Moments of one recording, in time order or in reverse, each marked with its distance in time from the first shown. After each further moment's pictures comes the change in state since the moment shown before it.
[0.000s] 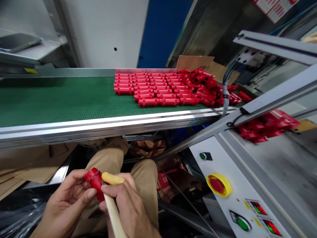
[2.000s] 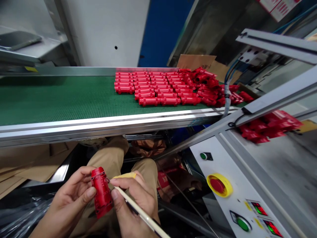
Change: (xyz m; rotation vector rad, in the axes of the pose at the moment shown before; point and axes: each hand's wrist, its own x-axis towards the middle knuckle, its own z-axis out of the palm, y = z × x) left_hand 0.002 0.004 0.003 -0.166 -0.026 -0.165; right_hand 0.006 -0.005 -0.016 0.062 0.085 0.157
